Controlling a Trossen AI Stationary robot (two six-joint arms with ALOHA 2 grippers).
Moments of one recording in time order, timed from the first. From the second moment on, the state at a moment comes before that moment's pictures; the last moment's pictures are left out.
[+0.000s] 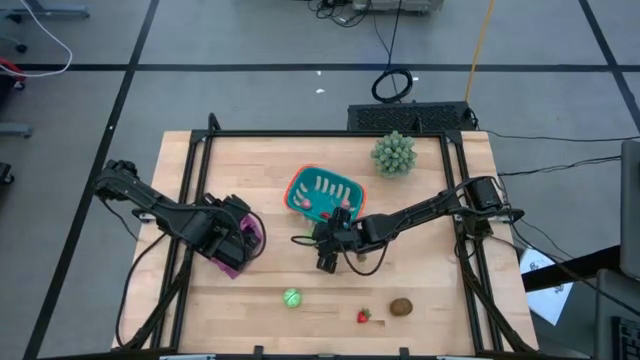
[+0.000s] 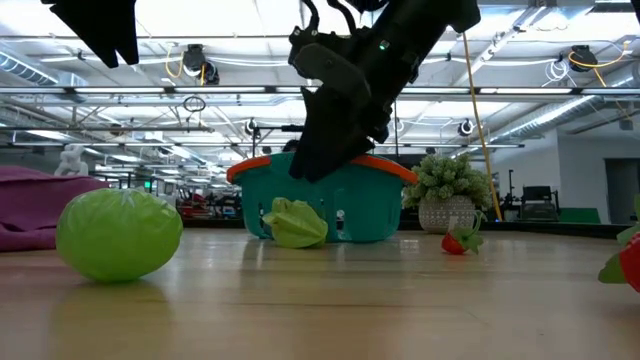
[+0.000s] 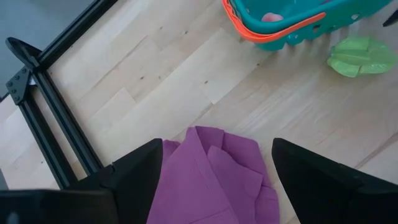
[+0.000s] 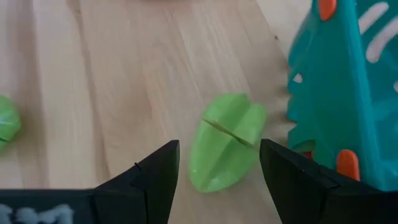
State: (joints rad) left arm -0.50 1.42 1.33 -1.57 -0.55 -1.34; right arm 0.21 1.92 1.30 -0.33 0.31 0.42
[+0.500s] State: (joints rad) left arm -0.50 1.42 1.33 -1.57 -0.55 -1.34; right arm 0.17 1.92 1.28 -0.32 0.31 0.38
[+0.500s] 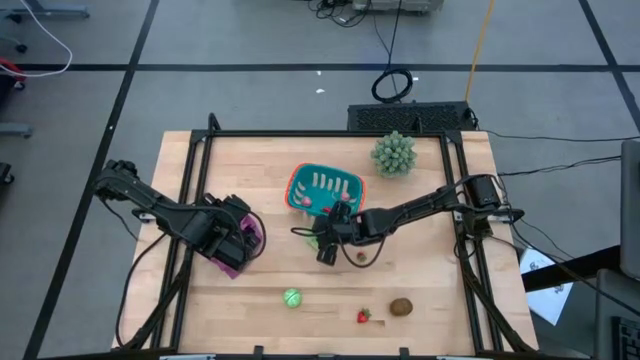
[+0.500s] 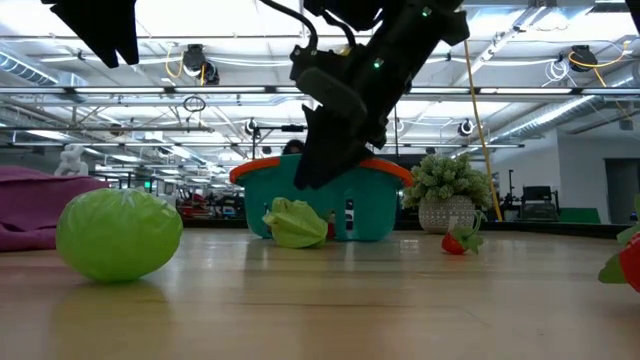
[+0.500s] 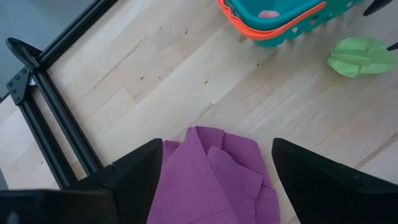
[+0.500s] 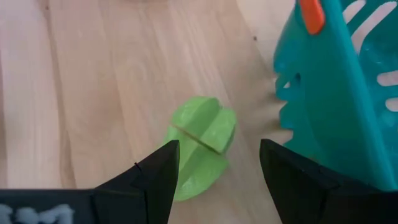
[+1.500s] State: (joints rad) left arm -0.50 1.42 1.33 -1.57 -0.55 -1.34; right arm 0.18 2.01 1.28 -0.27 0.26 0.43
